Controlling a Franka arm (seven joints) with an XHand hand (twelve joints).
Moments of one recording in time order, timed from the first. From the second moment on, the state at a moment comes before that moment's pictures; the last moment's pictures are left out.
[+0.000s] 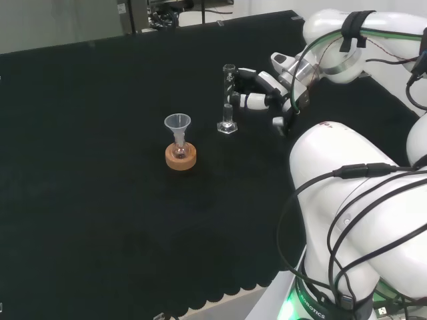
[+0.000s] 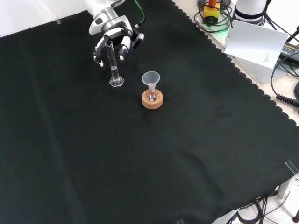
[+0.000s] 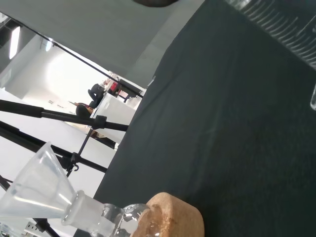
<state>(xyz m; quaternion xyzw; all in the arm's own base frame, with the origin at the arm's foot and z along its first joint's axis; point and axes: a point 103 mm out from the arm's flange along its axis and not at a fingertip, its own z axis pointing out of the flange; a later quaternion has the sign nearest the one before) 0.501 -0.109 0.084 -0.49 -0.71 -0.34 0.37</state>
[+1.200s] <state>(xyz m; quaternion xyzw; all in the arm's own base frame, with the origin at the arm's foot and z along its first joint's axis) 0.504 -0.093 0.070 -0.48 -0.70 -0.37 0.38</state>
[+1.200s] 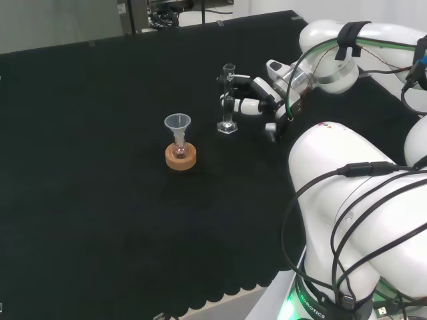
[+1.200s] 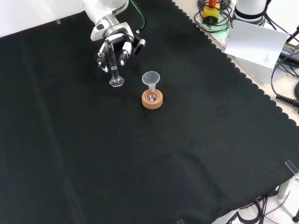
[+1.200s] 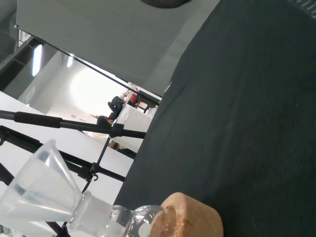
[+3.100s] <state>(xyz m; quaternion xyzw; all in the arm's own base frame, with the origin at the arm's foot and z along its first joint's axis) 0.503 -0.091 0.069 -0.48 -0.69 -0.39 0.38</state>
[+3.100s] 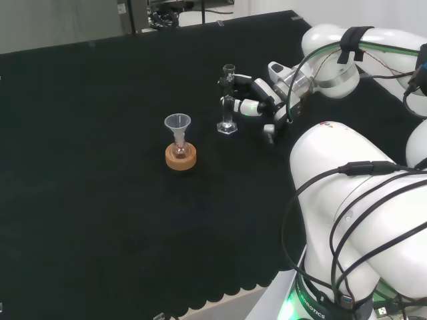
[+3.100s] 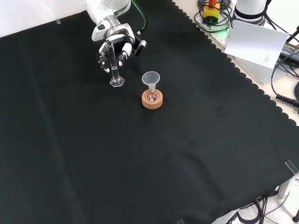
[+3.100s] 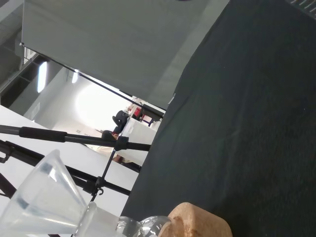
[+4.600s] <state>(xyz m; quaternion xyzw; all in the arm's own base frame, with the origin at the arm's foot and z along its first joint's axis) 0.503 -0.108 0.122 -0.54 -0.75 -0.29 0.25</state>
